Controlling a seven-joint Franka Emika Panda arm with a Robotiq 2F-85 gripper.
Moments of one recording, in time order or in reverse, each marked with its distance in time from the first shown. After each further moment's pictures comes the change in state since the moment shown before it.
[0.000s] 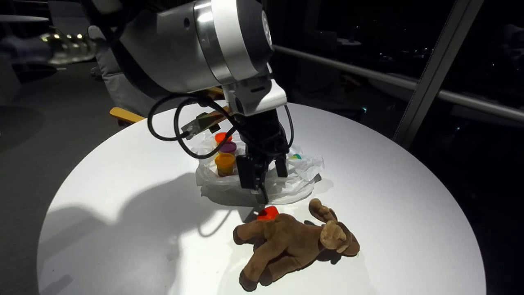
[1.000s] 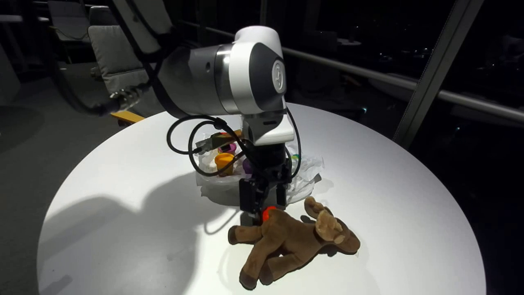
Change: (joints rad) arm -0.023 0.159 -0.001 0.119 0.230 -0.068 -0.094
